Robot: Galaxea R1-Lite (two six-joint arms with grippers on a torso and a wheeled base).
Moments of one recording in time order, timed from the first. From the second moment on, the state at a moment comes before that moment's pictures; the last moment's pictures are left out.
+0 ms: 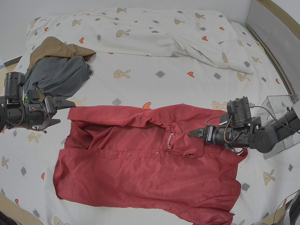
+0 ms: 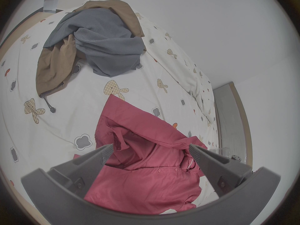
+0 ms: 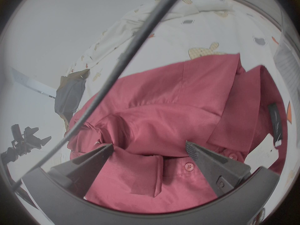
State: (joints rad) left arm 0.05 1.58 -0.99 -0.04 -0.47 -0.49; right arm 0.42 1.91 -0.92 -0.35 0.08 0.57
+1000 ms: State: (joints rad) left arm 0.04 1.59 -0.98 -0.04 -0.47 -0.48; right arm 0.71 1.81 -0.79 -0.27 -0.41 0.04
